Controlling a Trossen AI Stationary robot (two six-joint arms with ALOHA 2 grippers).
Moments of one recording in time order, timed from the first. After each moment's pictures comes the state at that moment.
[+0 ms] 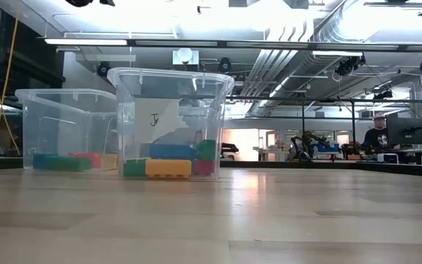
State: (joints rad) left arm 0.60 1.25 1.06 0.86 0.83 -0.88; right arm 0.69 1.51 0.62 -0.66 -0.64 1.78
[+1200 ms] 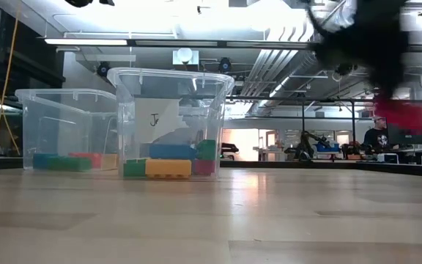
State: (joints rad) left arm 0.60 1.25 1.06 0.88 0.82 -0.86; right arm 0.22 1.51 1.10 -1.06 -0.12 0.89
